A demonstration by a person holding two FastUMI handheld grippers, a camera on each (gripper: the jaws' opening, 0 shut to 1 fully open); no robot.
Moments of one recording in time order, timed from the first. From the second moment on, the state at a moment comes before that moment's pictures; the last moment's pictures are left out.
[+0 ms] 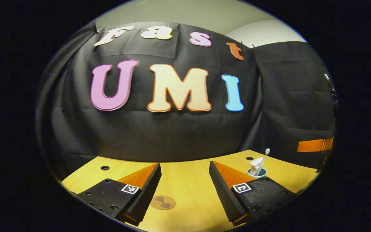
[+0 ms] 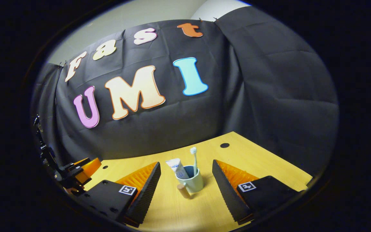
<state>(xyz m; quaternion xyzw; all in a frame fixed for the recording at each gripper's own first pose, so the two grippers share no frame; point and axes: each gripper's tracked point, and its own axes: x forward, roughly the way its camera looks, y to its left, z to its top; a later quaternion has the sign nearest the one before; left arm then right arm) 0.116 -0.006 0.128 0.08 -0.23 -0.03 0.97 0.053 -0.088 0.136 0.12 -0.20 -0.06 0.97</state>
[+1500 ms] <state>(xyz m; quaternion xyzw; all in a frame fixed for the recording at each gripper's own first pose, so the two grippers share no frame) 0.071 0.158 0.055 0.05 -0.13 0.15 0.98 0.188 -0.092 0.033 0.10 0.21 -0.13 0.96</state>
